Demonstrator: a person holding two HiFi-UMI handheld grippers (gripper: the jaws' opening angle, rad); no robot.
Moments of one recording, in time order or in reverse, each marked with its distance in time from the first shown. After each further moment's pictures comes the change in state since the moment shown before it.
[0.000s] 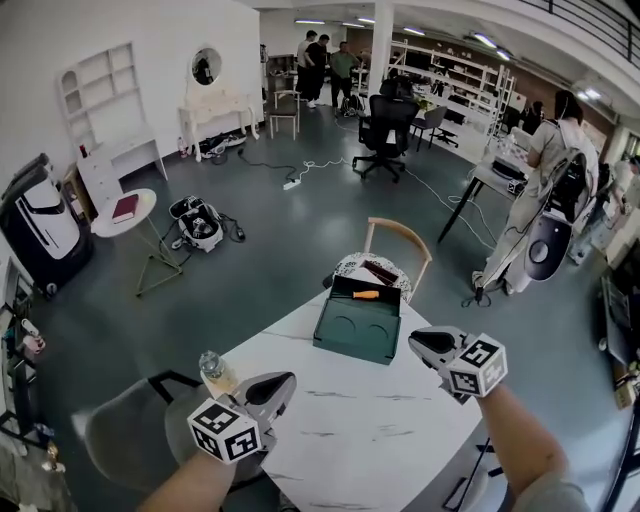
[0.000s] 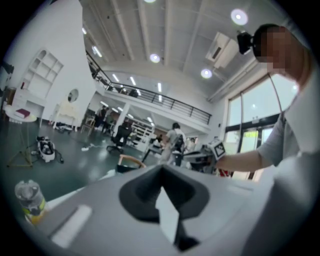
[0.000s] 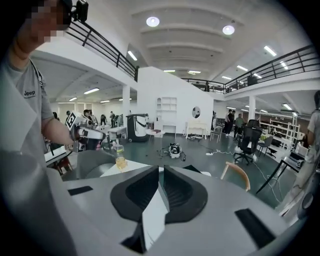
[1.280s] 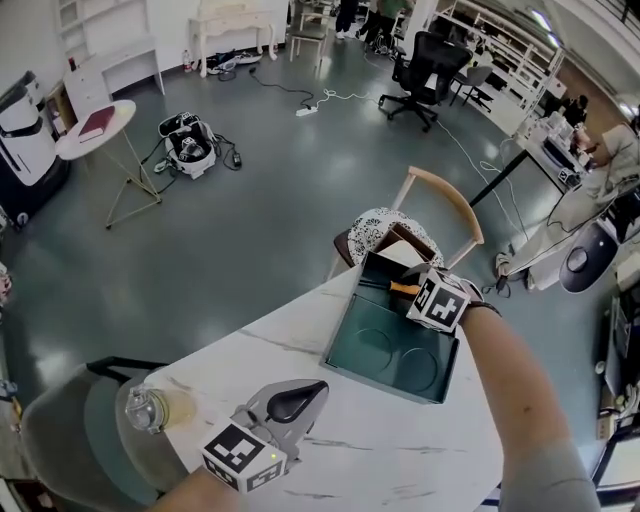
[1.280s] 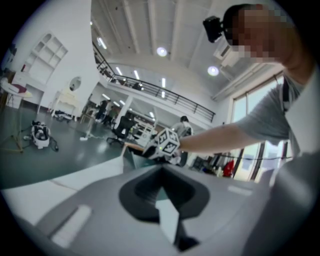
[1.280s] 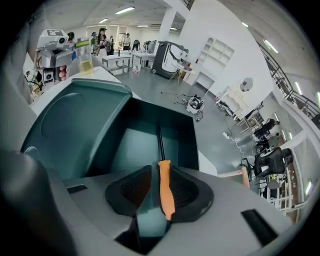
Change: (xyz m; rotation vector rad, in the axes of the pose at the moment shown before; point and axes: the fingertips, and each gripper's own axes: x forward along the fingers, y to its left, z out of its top) left arm 0.132 0.115 -0.101 -0.053 0.030 -0.021; right arm 0.306 -0.168 -0.144 -0.570 0.689 0.161
